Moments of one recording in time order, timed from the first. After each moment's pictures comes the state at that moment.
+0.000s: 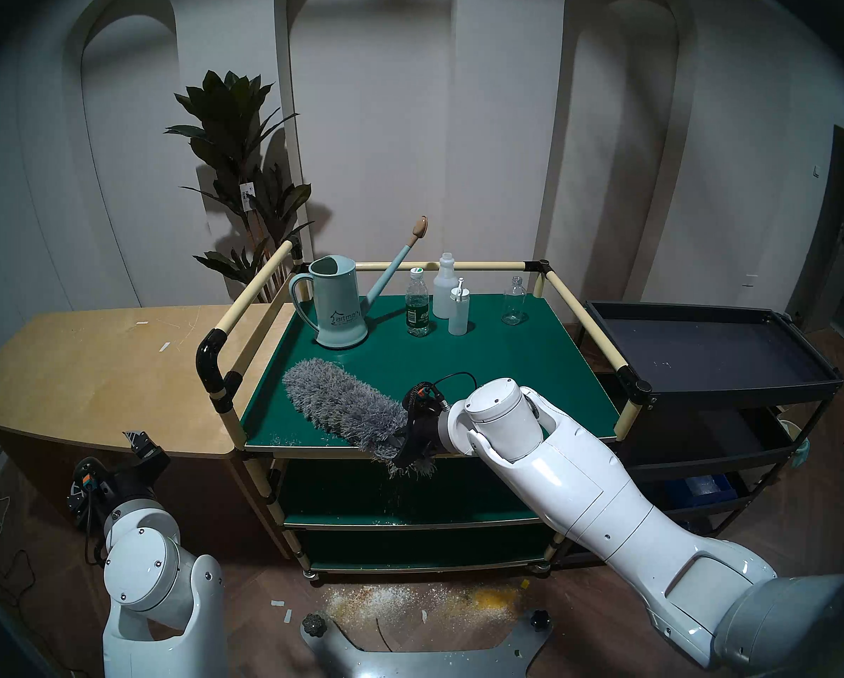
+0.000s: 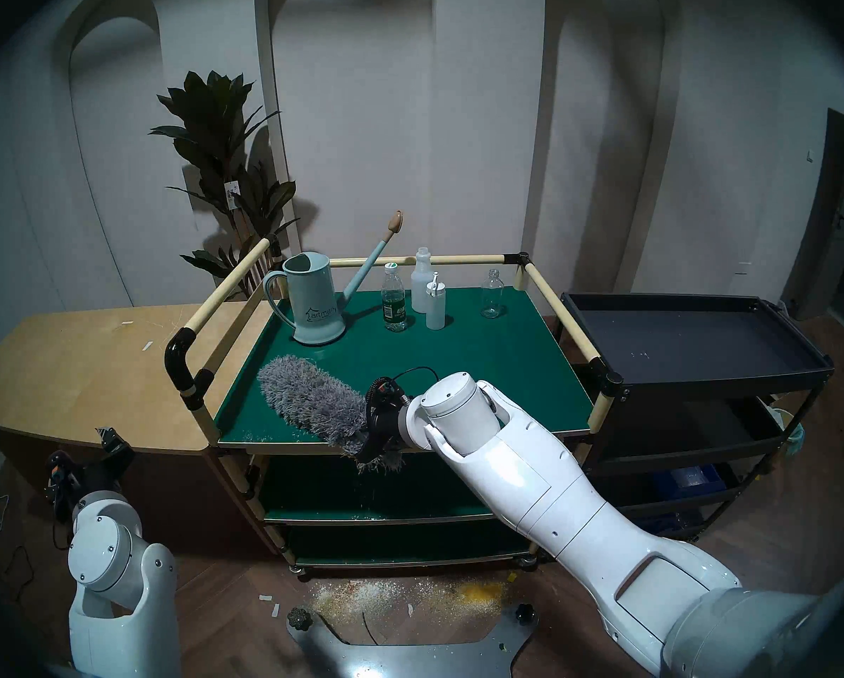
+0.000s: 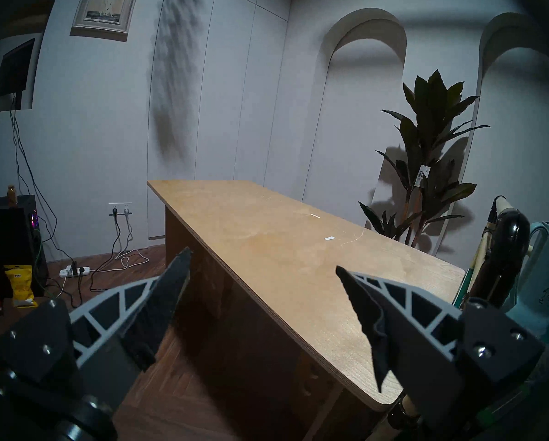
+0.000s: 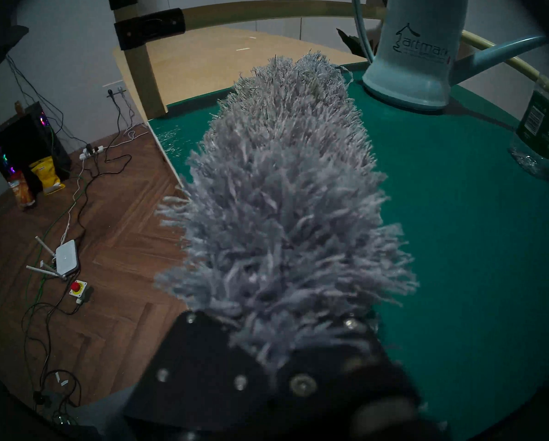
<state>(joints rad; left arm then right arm) 2.12 -1.60 -1.84 -2.22 -0.29 0.10 0.71 -1.11 -1.29 0.86 -1.43 0.20 0.68 0.52</state>
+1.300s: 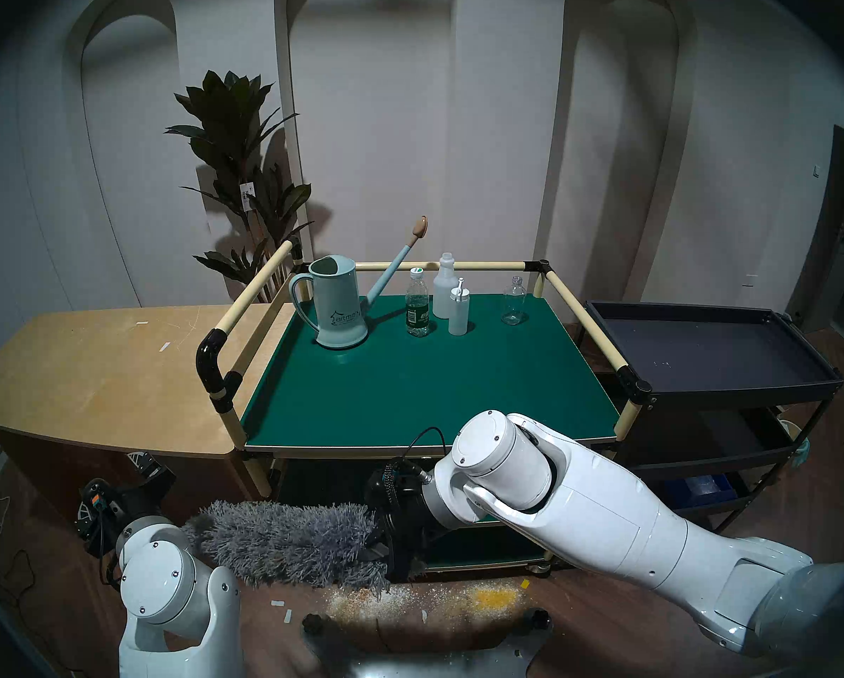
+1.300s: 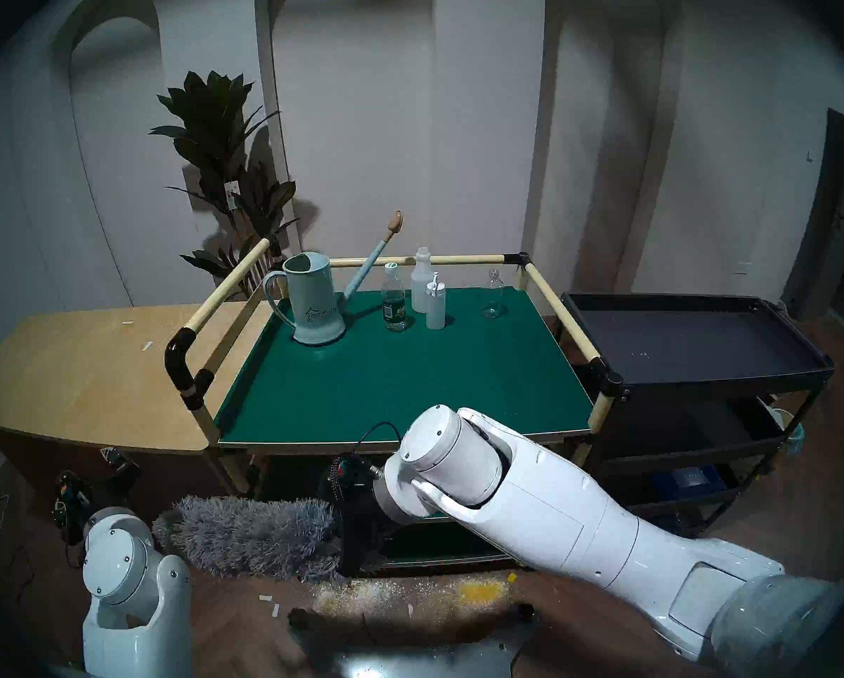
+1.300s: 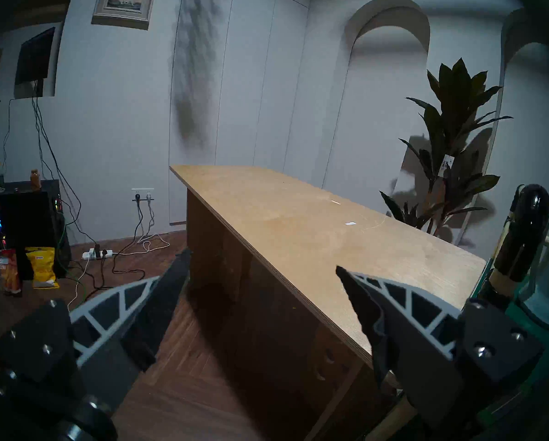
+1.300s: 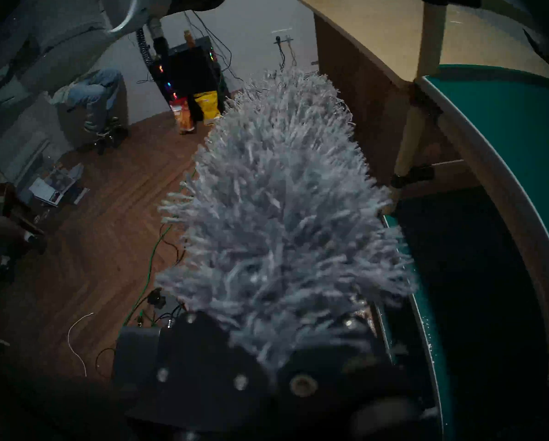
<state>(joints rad) 2.15 -1.65 -1.79 -2.22 -0.25 0.07 0.79 -1.15 -1.09 0.65 -1.78 0.26 0.79 0.86</state>
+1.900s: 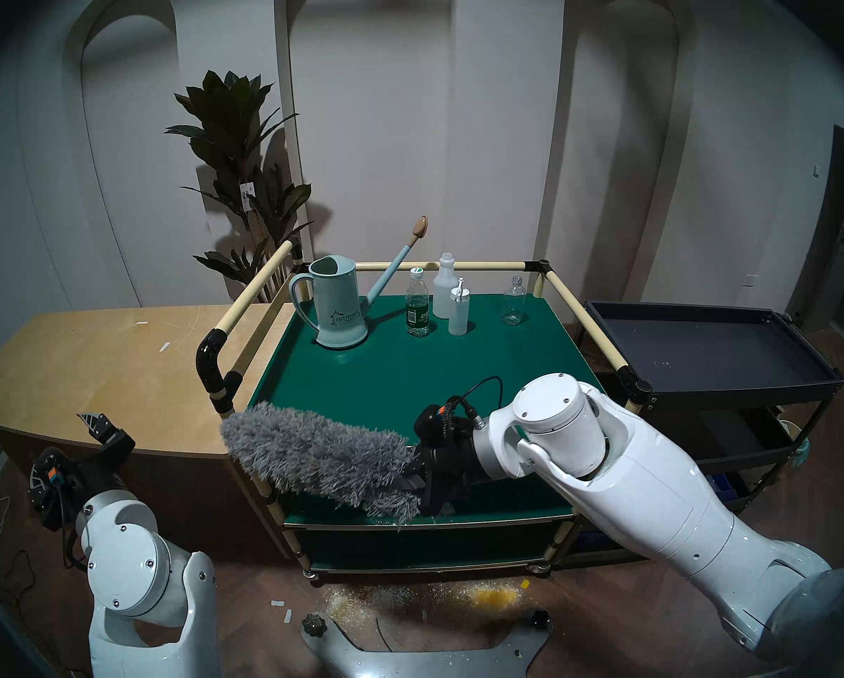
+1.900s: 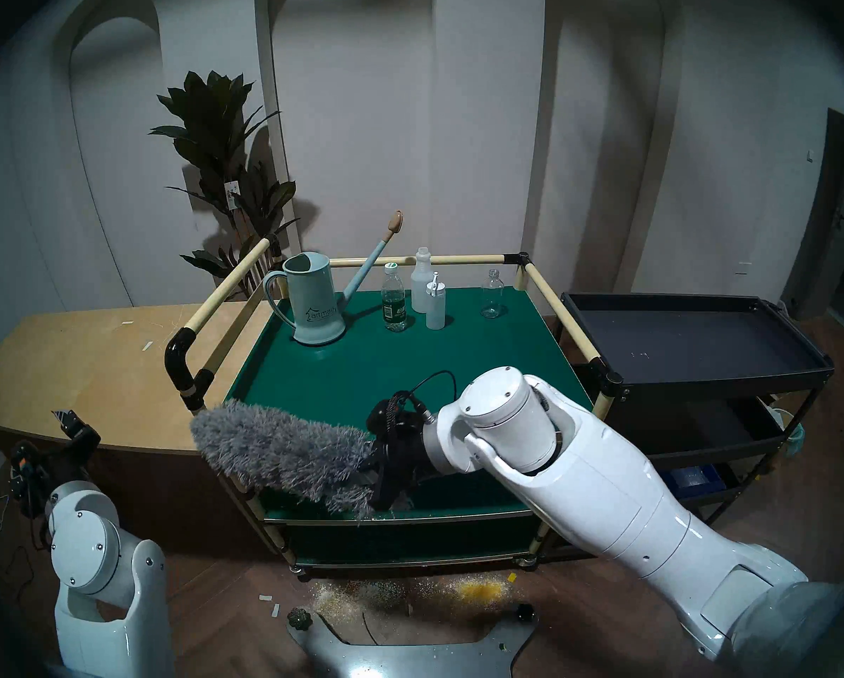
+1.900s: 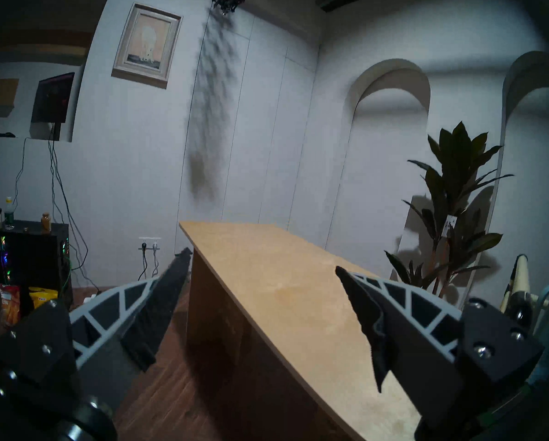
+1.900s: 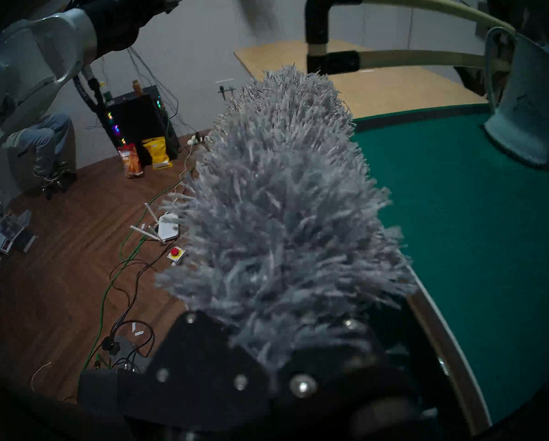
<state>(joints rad) 2.13 -1.60 -1.83 -2.35 -0.18 0.06 0.81 -1.22 -0.99 0.92 -1.88 0.36 0.75 0.74</state>
